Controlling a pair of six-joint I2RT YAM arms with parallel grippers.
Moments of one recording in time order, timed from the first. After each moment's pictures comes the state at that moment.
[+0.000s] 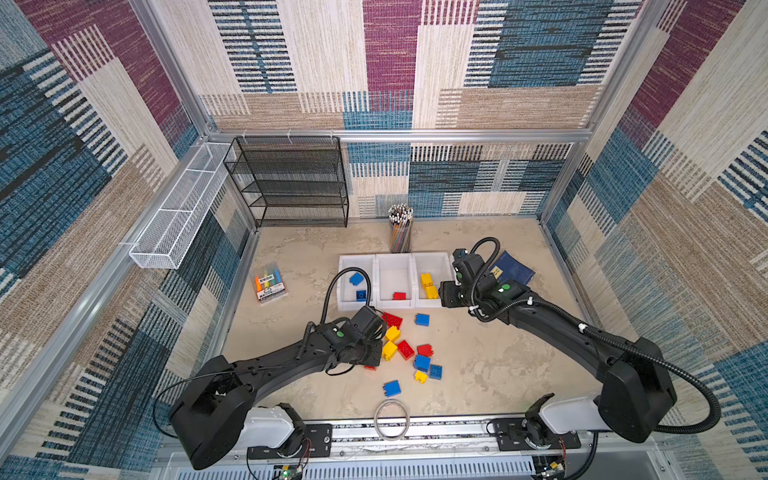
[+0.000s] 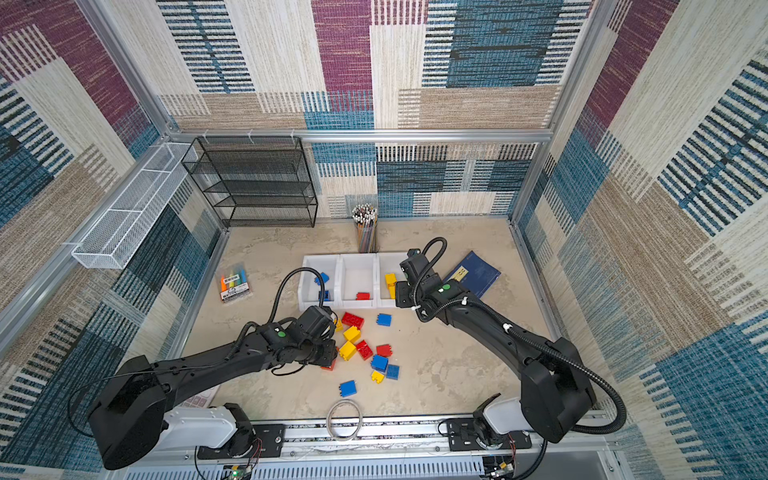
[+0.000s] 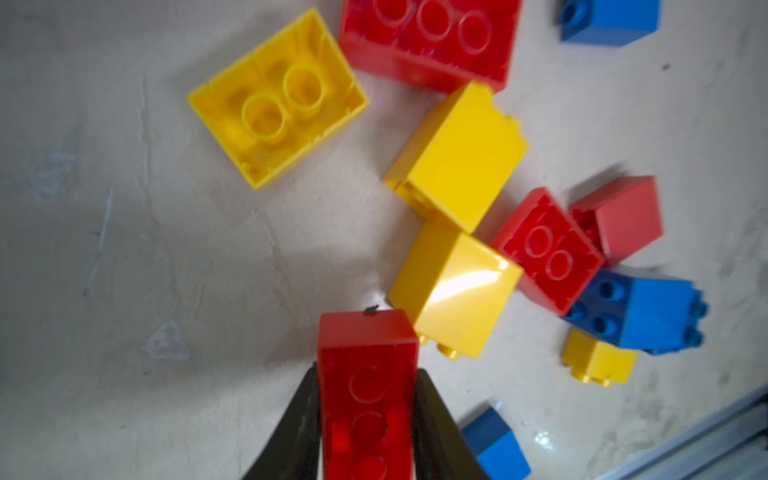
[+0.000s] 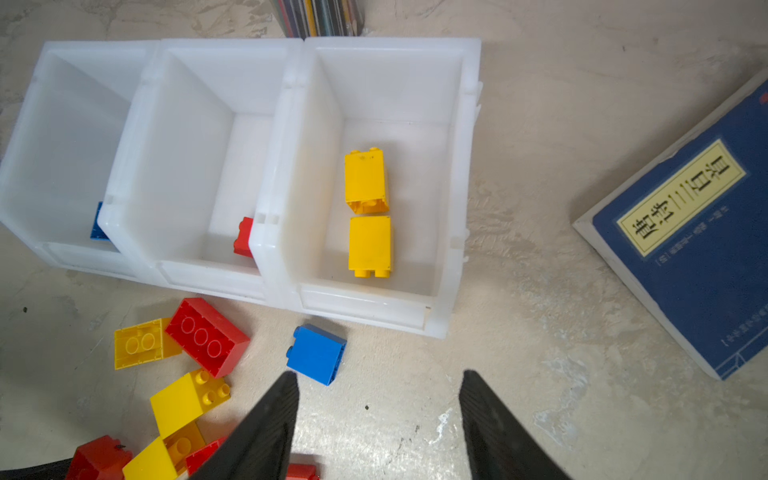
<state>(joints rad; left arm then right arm) -0.79 1.31 0.74 -0.54 0.01 -0.56 0.57 1.38 1.03 -0.53 0.14 0.42</state>
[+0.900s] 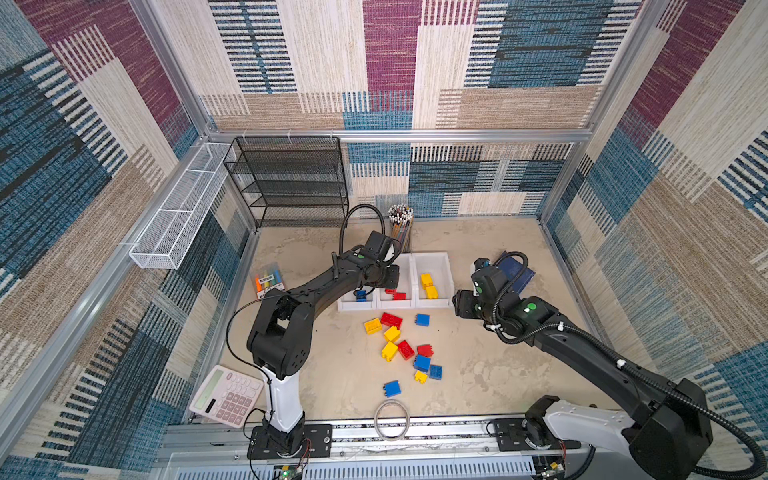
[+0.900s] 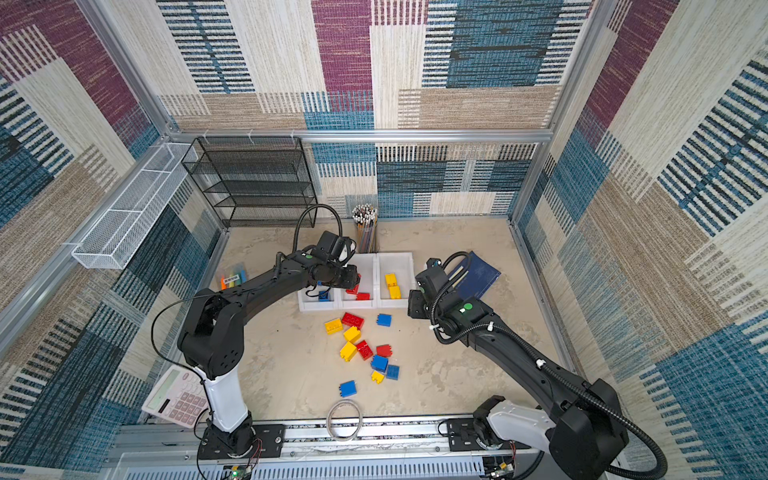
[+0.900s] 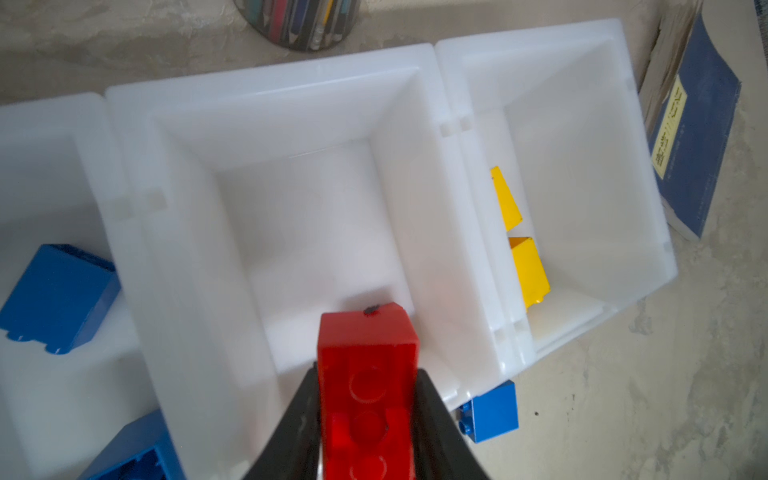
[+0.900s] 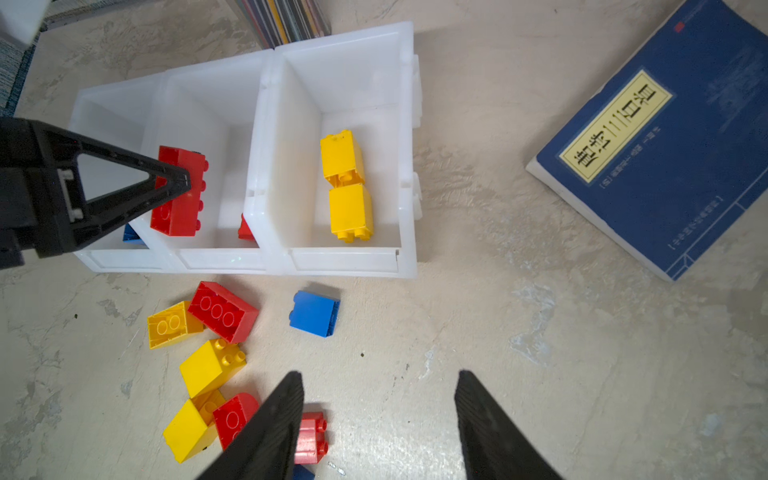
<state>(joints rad) -0.53 1.90 1.47 -0.55 0.12 -0.33 0.57 1.16 0.90 -0.58 0.16 0.56</state>
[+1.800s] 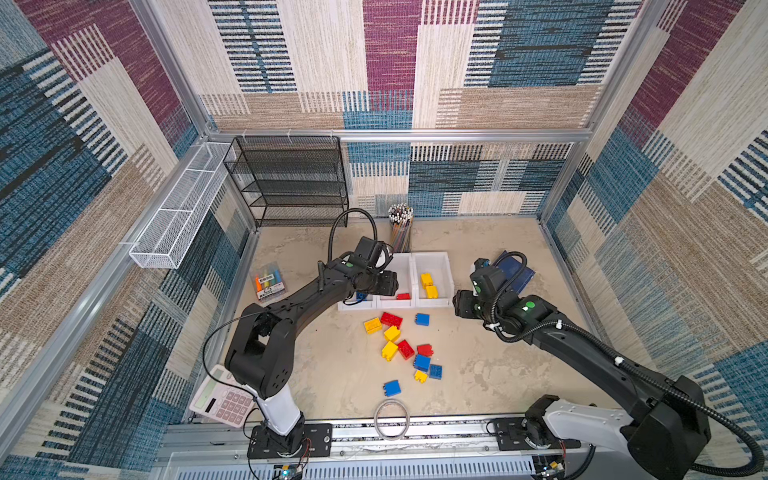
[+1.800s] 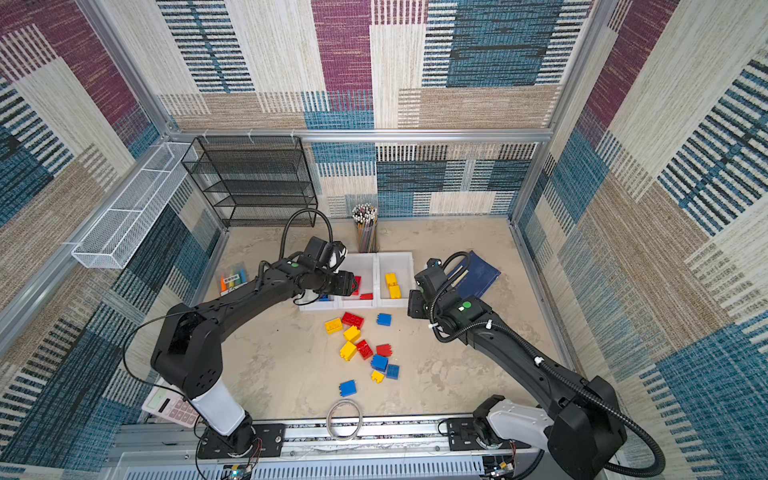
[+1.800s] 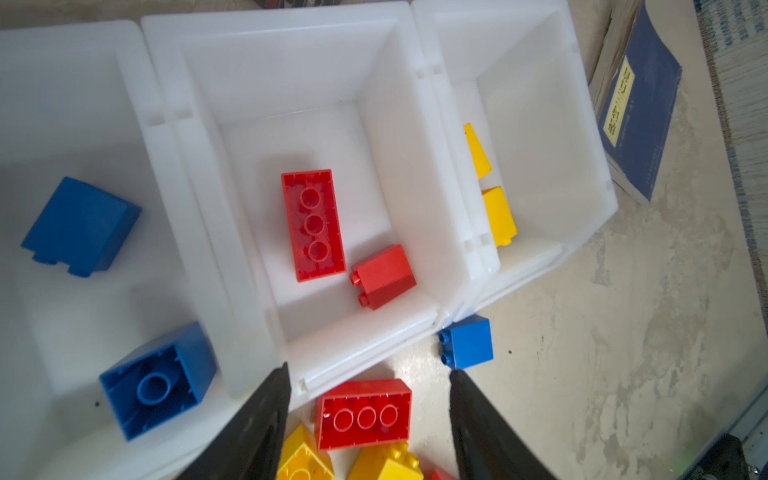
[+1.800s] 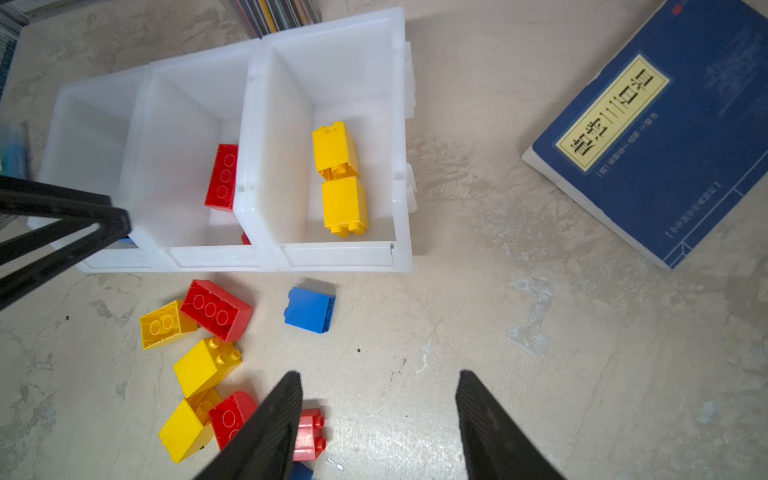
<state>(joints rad) -0.53 1.67 1.26 -0.53 0.16 -0.34 0.58 1.19 0.90 -0.61 0.17 0.57</state>
